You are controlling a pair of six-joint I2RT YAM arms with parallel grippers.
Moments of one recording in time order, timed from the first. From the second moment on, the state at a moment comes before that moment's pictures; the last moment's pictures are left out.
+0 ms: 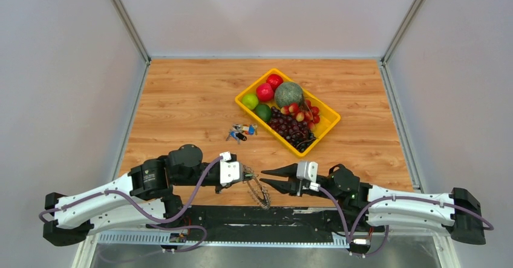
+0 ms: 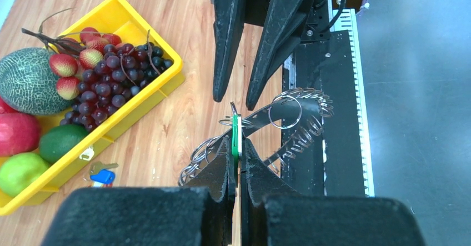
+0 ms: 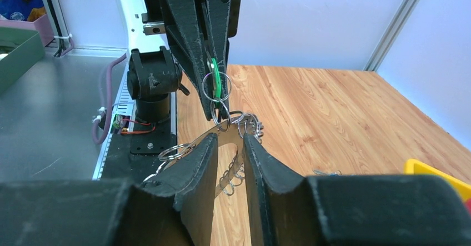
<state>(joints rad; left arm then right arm) -1.23 0.67 0.81 -0.47 0.22 0.26 1.31 0.69 0.30 0.61 -0.09 -0.14</state>
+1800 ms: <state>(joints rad) -1.23 0.66 0.81 -0.47 0.23 0.27 1.30 0.79 0.33 0.69 -0.20 -0.12</state>
